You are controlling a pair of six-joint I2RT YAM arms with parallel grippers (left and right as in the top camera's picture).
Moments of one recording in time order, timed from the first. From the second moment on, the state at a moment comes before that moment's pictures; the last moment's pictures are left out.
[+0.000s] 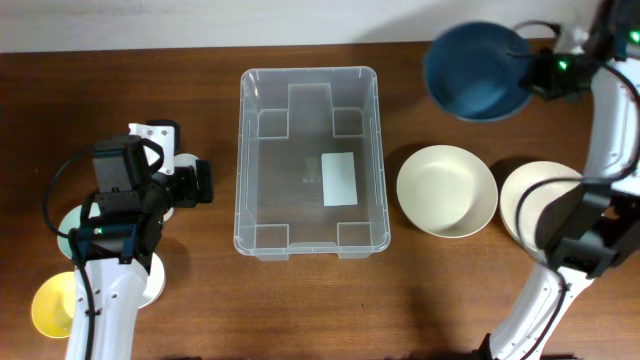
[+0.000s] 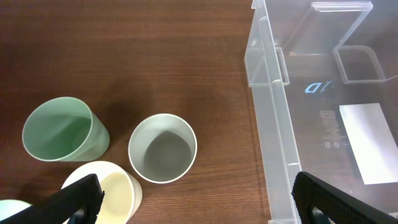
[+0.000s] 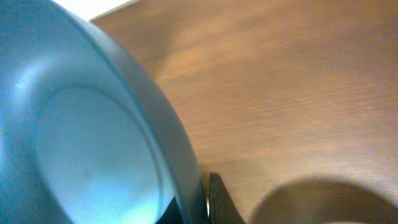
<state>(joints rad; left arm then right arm) 0.07 1.19 0.99 -0.56 0.09 0.06 -0.29 2.21 2.34 -1.25 -0.36 0.02</state>
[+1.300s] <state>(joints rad) 0.10 1.19 0.99 -0.54 0.06 0.05 0.38 2.41 2.37 -1.15 0.03 0.00</state>
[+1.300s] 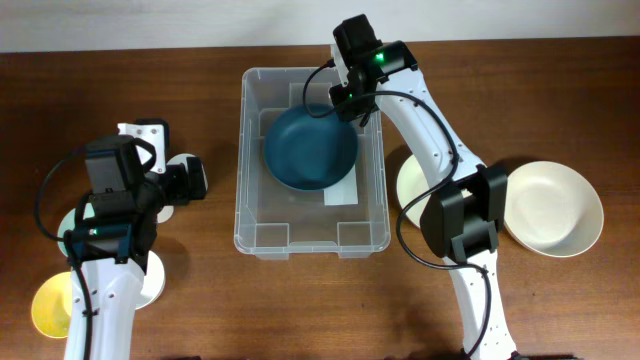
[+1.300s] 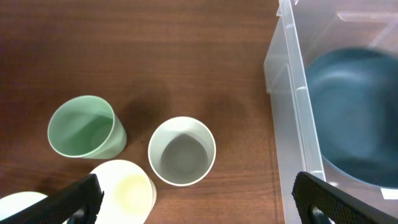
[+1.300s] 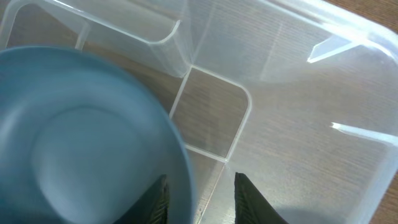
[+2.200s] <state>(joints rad) 0.10 1.19 0.99 -0.44 0.06 0.05 -0.54 2.03 2.49 -1.69 -0.09 0.43</state>
